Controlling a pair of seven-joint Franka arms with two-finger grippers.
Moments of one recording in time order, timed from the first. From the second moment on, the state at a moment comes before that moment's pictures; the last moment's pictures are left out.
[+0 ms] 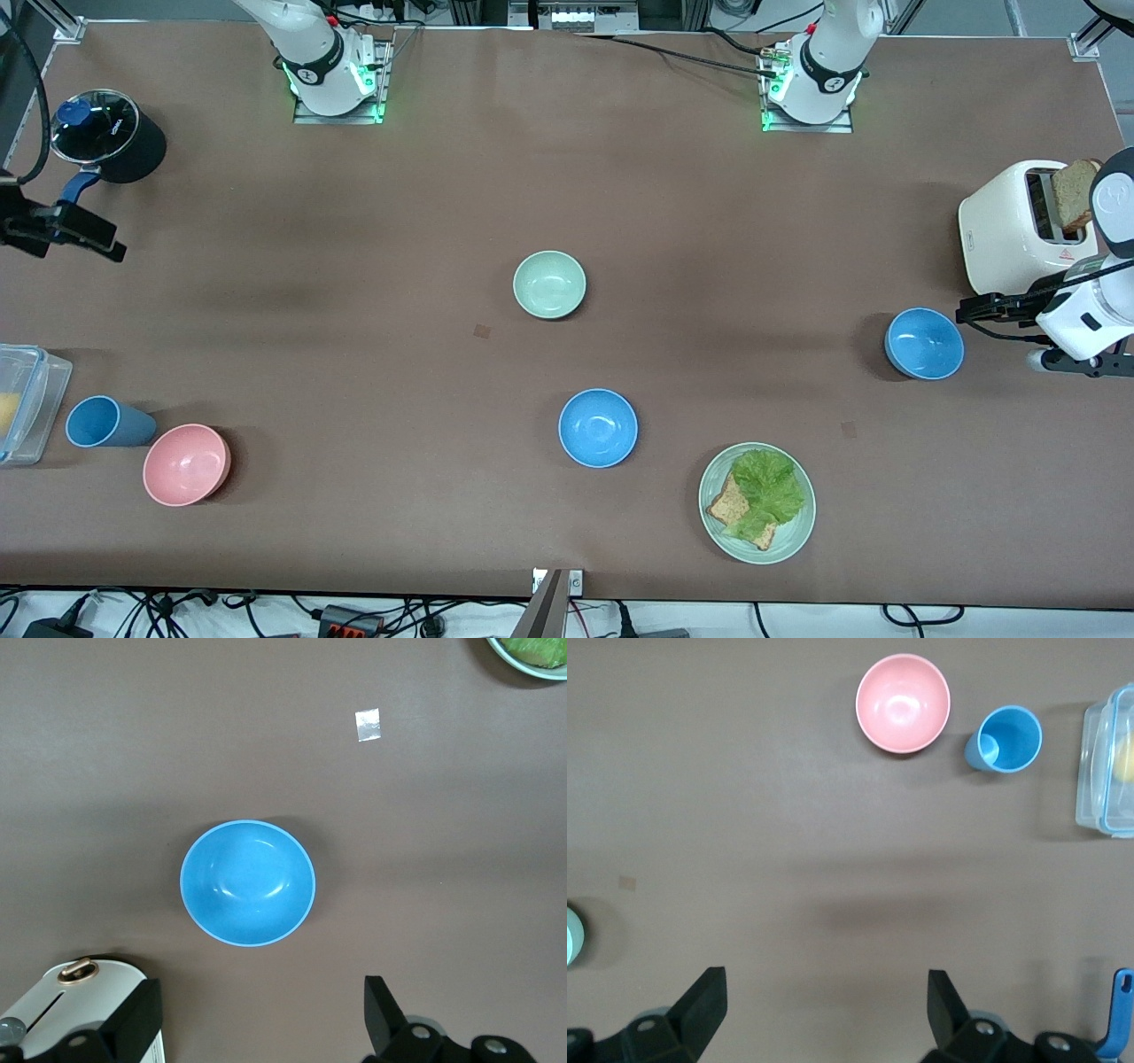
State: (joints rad) left arm 0.15 0.31 0.03 -1.66 0.00 1.82 0.22; right arm 0.01 0.08 -0.07 -1.54 0.01 1.62 -0.01
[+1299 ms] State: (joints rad) left arm 0.26 0.45 0.03 -1.90 0.02 2.24 0.35; right arm 0.02 -0.03 -0.07 -1.74 0.00 1.75 -0.01
